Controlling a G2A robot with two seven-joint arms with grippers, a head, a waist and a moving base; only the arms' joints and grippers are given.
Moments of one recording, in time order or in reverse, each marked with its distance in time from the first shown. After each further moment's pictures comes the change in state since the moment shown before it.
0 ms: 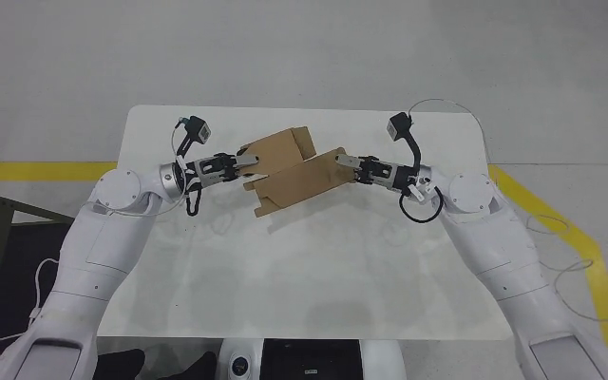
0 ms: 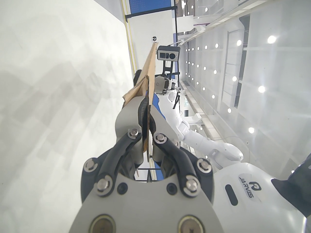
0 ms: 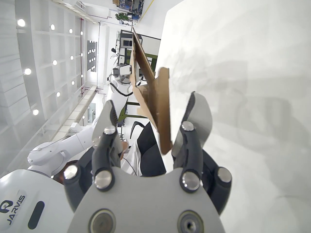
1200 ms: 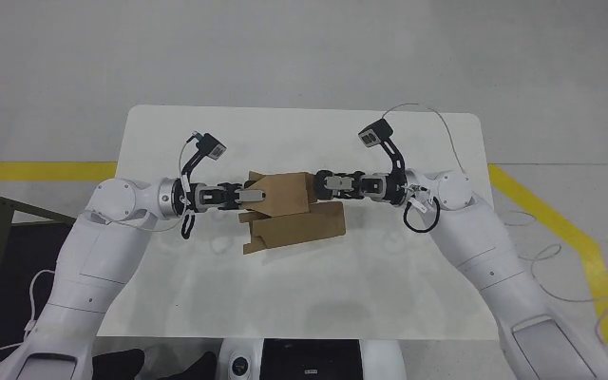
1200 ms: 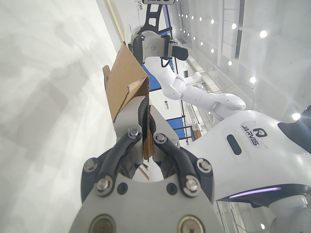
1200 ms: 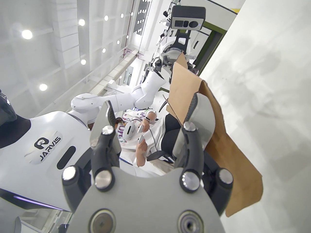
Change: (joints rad) left arm 0.078 0.015 -0.035 -0.131 -0.058 -0.100 -0.240; right arm 0.087 -0.082 -0.147 0.110 0.375 -0.245 0.331
